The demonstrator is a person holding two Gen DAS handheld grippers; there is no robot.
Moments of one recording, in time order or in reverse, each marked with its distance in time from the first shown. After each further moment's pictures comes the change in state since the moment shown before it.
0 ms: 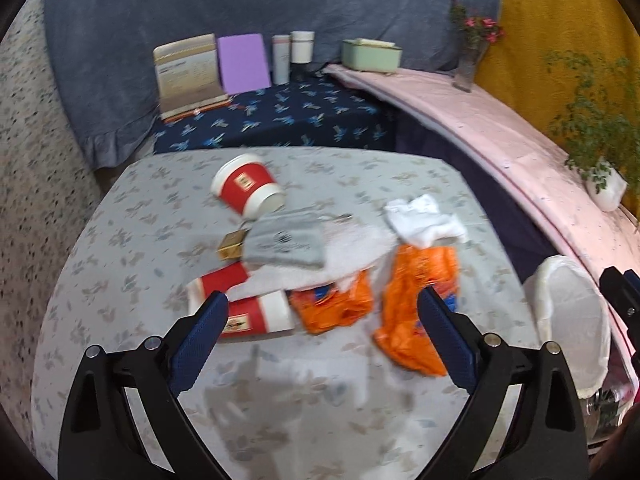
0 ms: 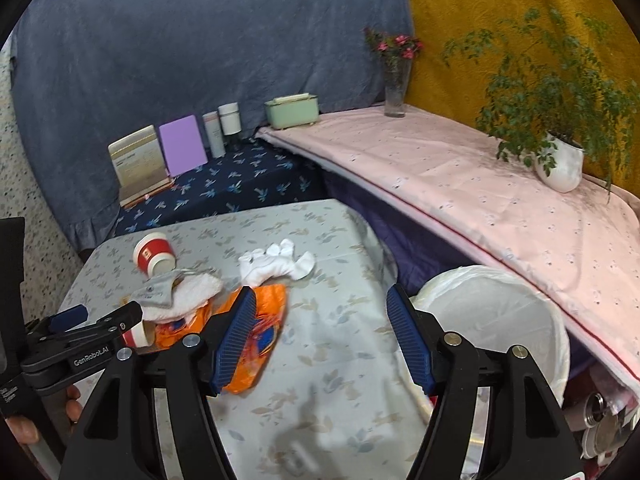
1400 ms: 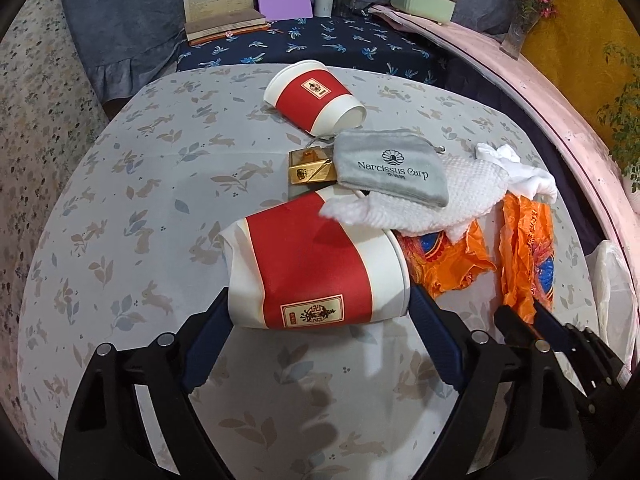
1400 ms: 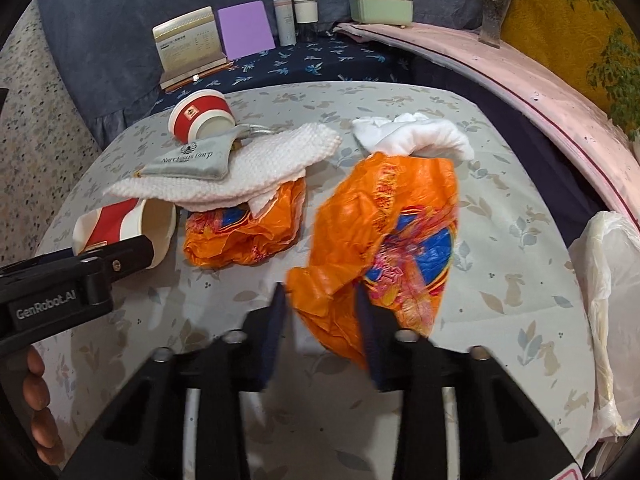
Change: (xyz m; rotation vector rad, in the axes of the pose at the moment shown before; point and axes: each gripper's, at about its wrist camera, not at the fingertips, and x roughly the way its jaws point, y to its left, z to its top) left arm 0.066 0.065 -0.025 -0.083 0.193 0.027; right arm 0.121 0.105 -0.077 -0.160 0.295 0.149
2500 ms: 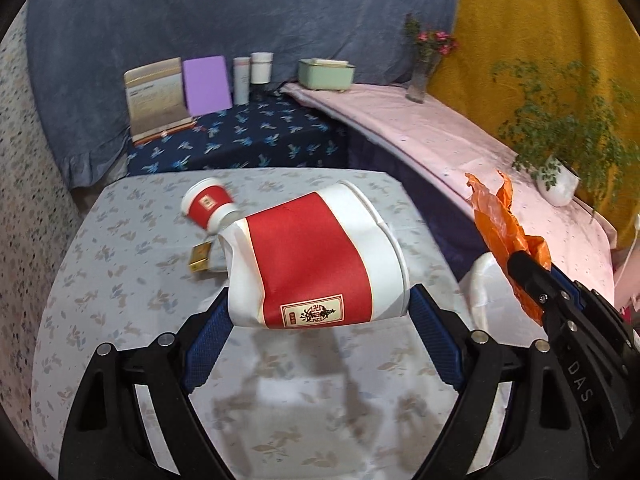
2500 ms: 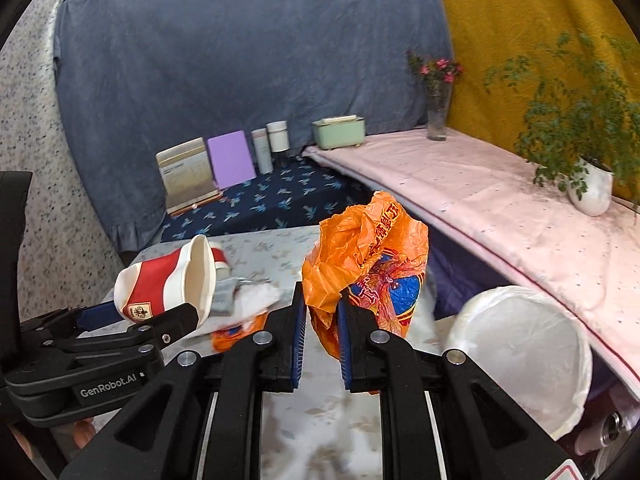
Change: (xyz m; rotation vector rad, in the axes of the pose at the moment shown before) left arm -0.139 -0.103 -0.008 0.166 -0.243 -0.179; right arm -0.188 -0.068 0.012 0.099 -0.387 -0.040
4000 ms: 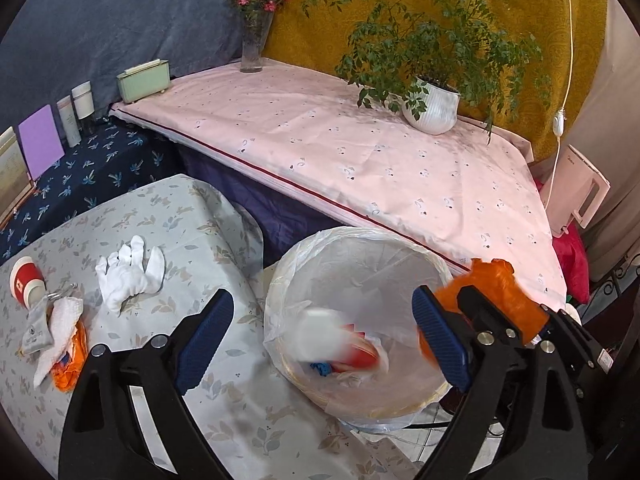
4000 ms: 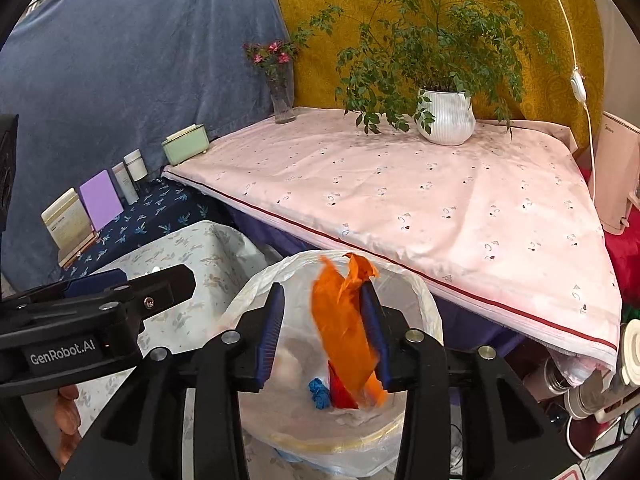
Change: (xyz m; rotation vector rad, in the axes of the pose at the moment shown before) left arm 0.074 -0.226 0.002 0.313 0.092 -0.316; right arm -0.024 -0.208 -0.039 0.273 0.017 -0.313
